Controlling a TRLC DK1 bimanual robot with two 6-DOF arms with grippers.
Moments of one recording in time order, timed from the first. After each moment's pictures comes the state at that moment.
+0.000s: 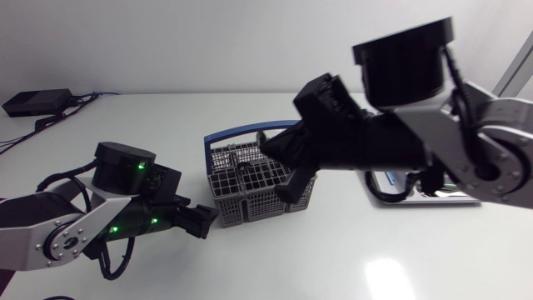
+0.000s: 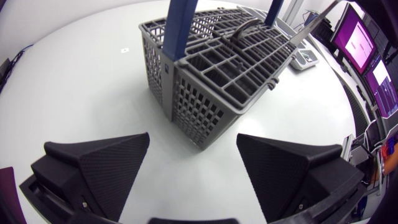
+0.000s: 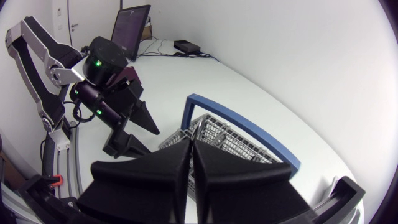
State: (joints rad) left arm -0.49 1.27 0.52 -0.05 0.11 -0.12; right arm 0.70 1.26 0.92 -0.17 -0.24 -0.21
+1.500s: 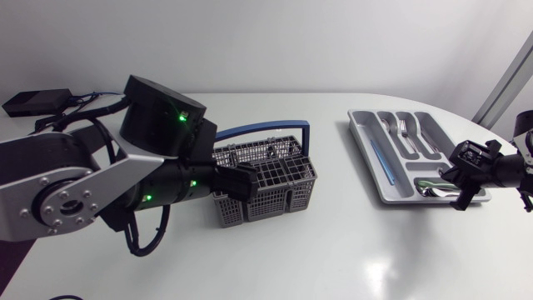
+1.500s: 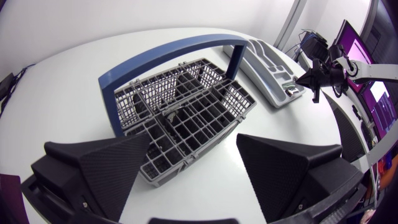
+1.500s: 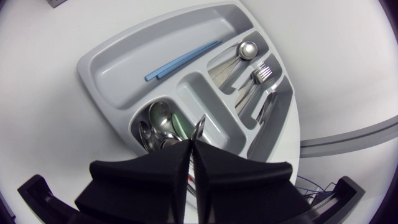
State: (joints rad) left arm -0.77 1.32 0.86 -0.26 -0.14 -0.34; right arm -0.49 1.66 0.87 -0.18 -0.29 -1.29
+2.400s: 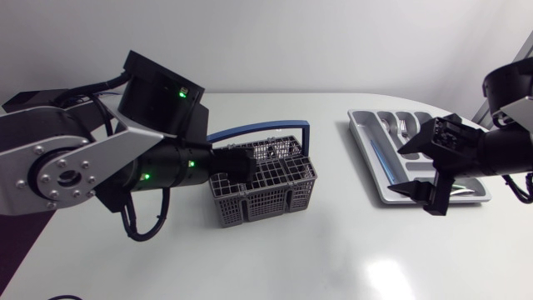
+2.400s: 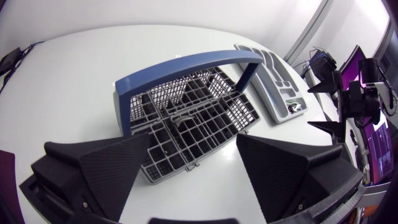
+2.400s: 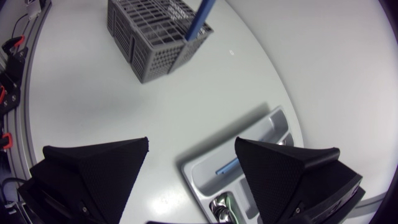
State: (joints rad) left arm -0.73 1.34 0.94 -0.34 -0.14 -0.47; right arm -0.02 1.21 0.87 -0.64 -0.34 -1.13
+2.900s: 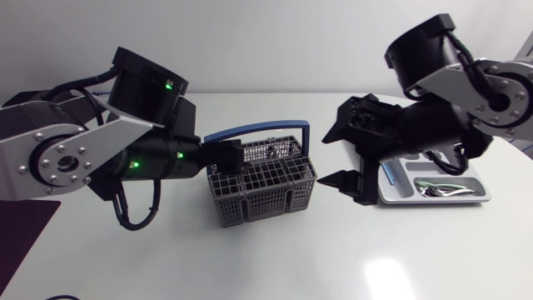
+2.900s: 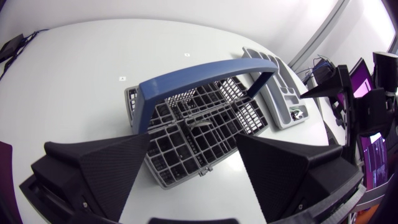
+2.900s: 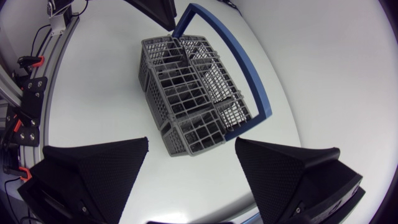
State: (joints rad) left arm -0.64 1.34 0.94 -0.35 -0.06 -0.48; right arm 0.45 1.34 1.05 -0.62 -0.25 -0.92
